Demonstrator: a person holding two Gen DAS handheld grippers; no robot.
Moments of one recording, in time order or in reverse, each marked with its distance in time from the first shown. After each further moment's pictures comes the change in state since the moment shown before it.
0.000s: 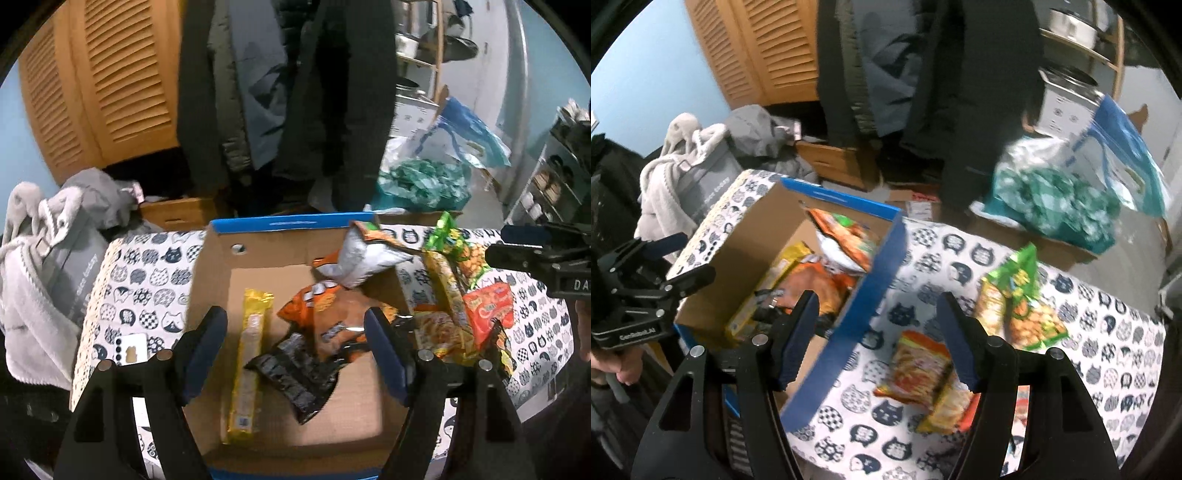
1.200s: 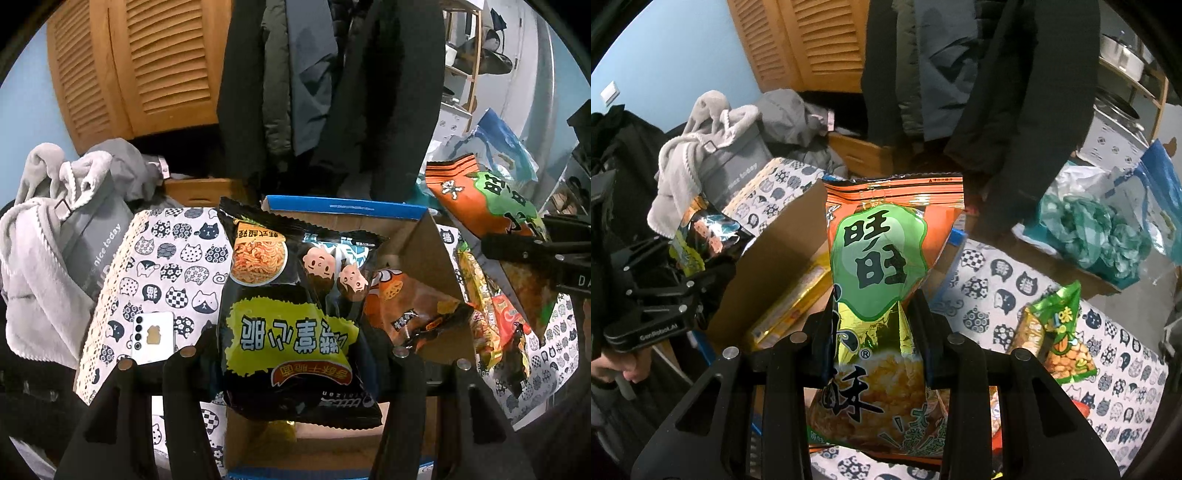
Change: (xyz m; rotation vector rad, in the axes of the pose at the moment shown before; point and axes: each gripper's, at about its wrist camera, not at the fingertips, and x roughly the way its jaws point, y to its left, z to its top) left arm 0.008 0.067 -0.020 -0.110 0.025 0.050; right arm 0.034 0.069 0.029 -0.142 0.027 0.068
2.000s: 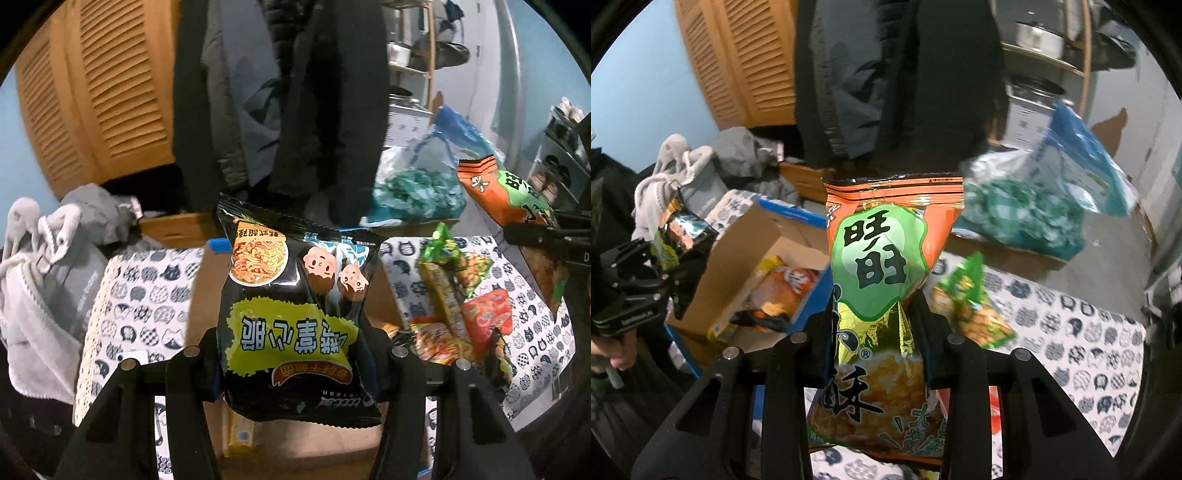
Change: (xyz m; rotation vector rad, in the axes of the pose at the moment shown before) left arm -0.014 -0.061 0.020 0.107 -0.068 -0.049; right arm -0.071 -0.085 -0.042 0.118 -0.096 -0.100
